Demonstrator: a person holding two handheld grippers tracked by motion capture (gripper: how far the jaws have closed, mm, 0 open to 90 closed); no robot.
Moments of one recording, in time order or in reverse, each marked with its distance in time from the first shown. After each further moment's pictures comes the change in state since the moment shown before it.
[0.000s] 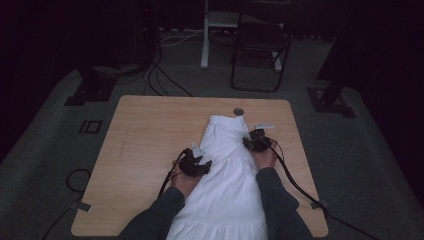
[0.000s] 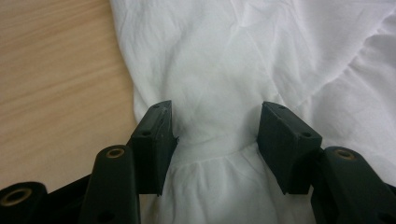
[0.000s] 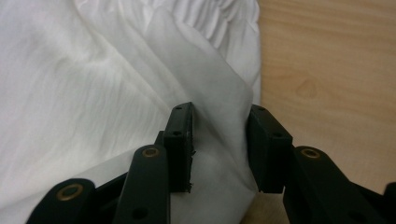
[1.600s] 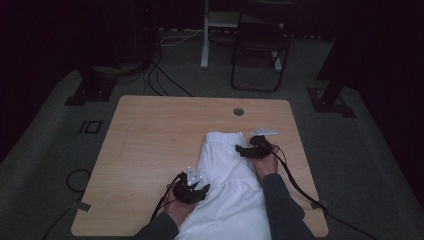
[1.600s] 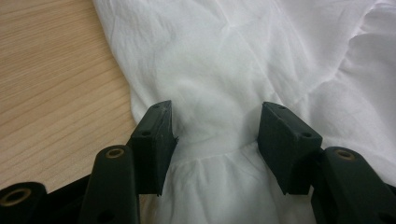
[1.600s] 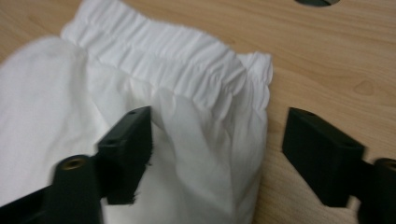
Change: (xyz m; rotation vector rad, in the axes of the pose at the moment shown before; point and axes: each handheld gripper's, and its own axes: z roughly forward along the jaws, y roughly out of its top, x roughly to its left) left arm -0.040 -0.052 -0.056 -0.004 -0.055 0.023; right arm 0.014 -0.013 -0.032 -0.062 0.183 -0.070
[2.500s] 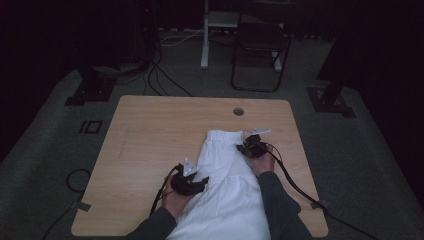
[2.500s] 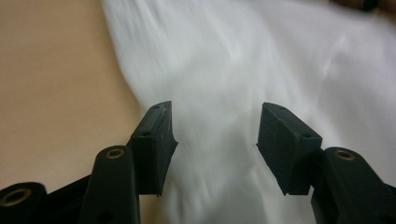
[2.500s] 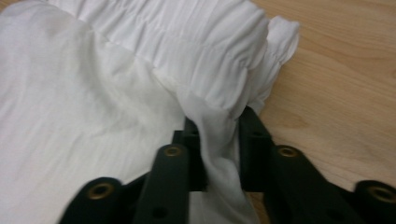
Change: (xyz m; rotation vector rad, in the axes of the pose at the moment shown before) left arm 0.022 0.035 -0.013 -0.058 -0.041 -0.040; right arm 0.001 0.001 0.021 0.083 0.009 0.010
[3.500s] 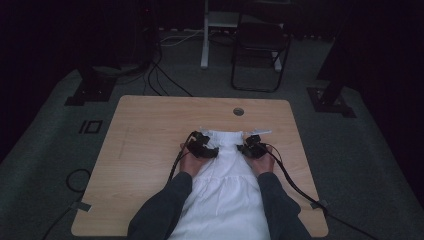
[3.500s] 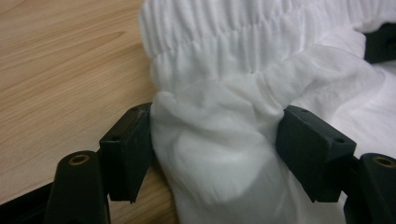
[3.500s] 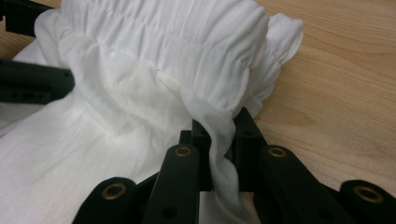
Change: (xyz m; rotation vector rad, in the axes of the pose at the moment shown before) left arm 0.047 0.063 0.116 0.148 0.084 -0.037; right arm 0.001 -0.002 0.000 -0.010 0.010 0.023
